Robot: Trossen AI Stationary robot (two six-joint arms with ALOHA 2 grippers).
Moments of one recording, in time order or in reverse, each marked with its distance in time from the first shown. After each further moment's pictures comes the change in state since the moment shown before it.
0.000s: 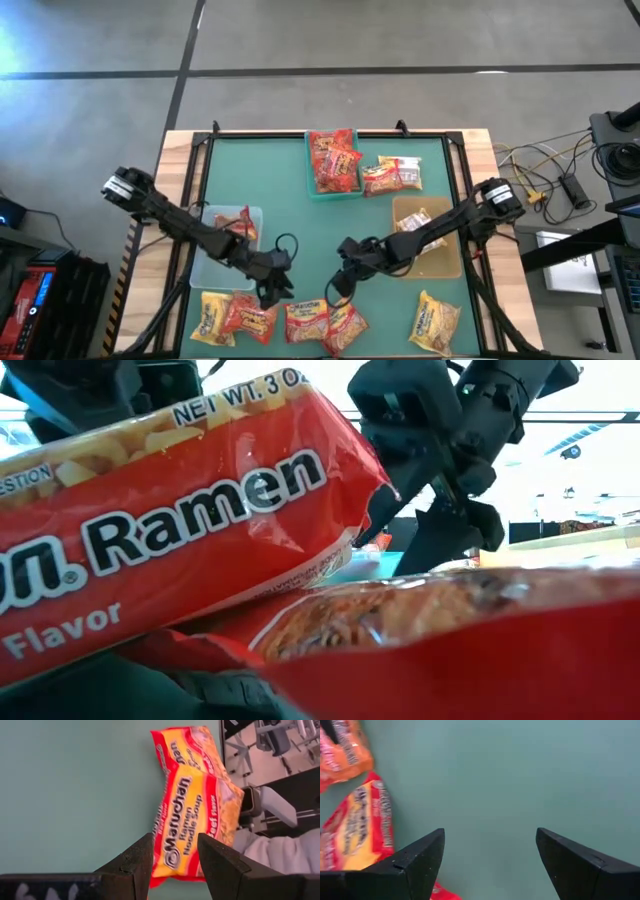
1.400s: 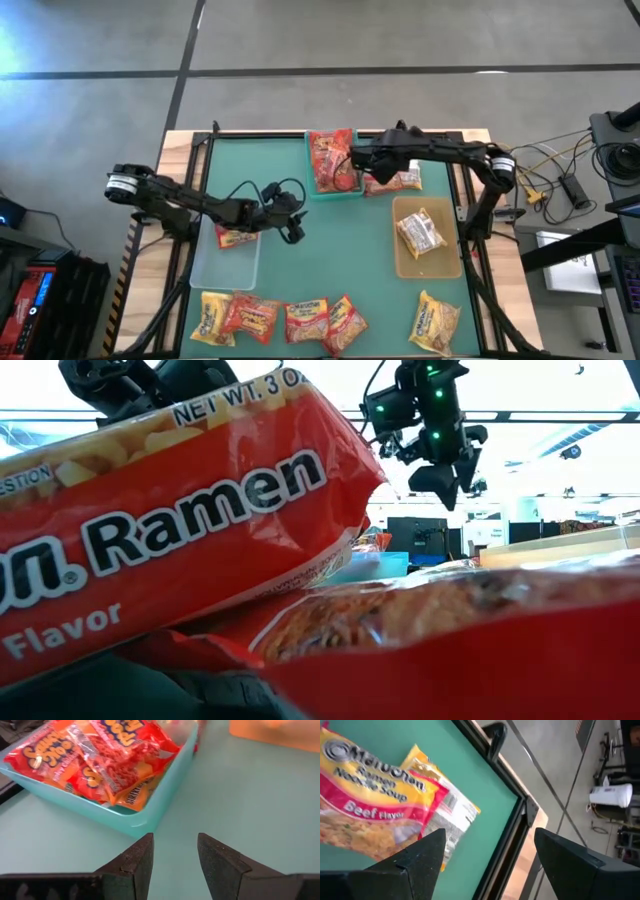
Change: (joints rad) left arm 0.378 -0.001 -0.023 0.001 -0.581 0.506; right arm -0.683 -0.058 0.427 -1.312 0.524 -0.436
